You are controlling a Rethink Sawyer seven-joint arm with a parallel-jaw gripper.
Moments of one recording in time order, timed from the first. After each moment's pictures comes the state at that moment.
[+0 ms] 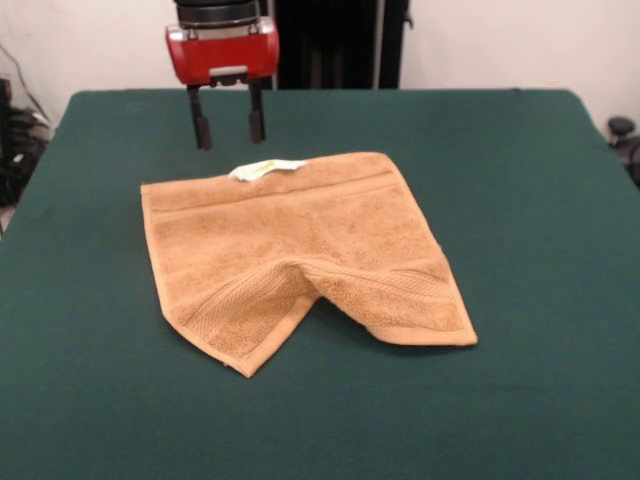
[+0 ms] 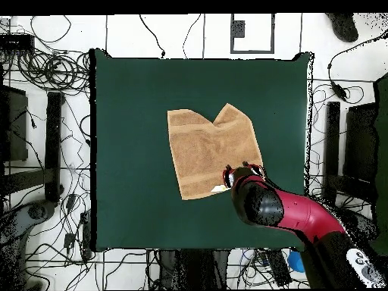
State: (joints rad) arm -0.72 -0.73 0.31 1.97 -0.31 0.19 1.27
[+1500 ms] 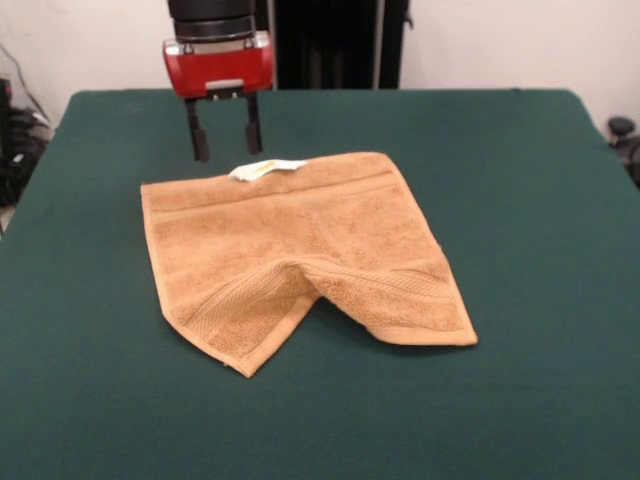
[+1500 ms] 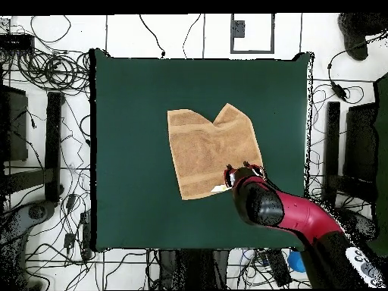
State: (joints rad) arm -0.74 -0.68 0.31 1.97 -0.31 0.13 1.27
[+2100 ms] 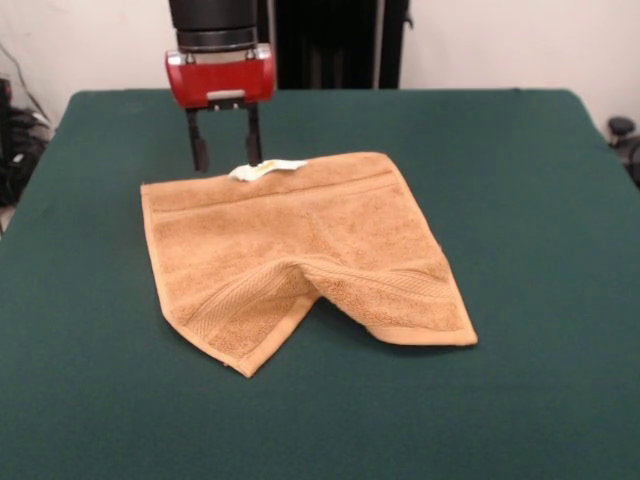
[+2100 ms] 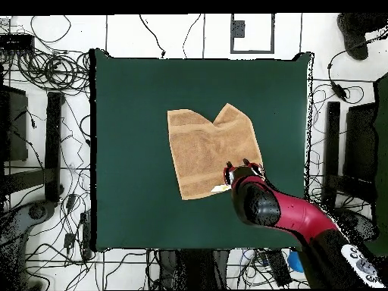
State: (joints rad) arm -0.72 -0.65 0.29 1.96 -0.31 0.06 1.27
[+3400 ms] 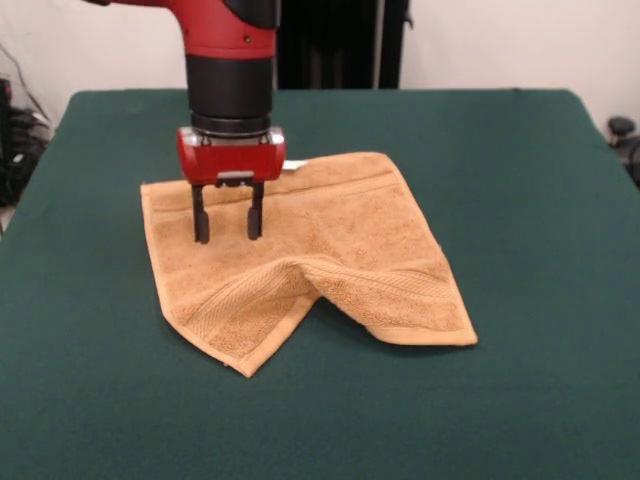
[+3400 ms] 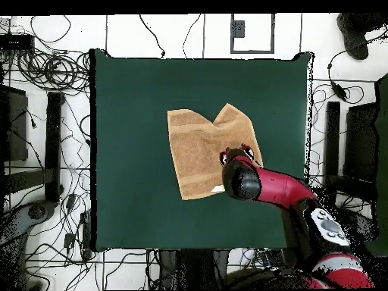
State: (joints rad) arm -0.48 -0.47 0.10 1.70 -0.29 0.05 1.27
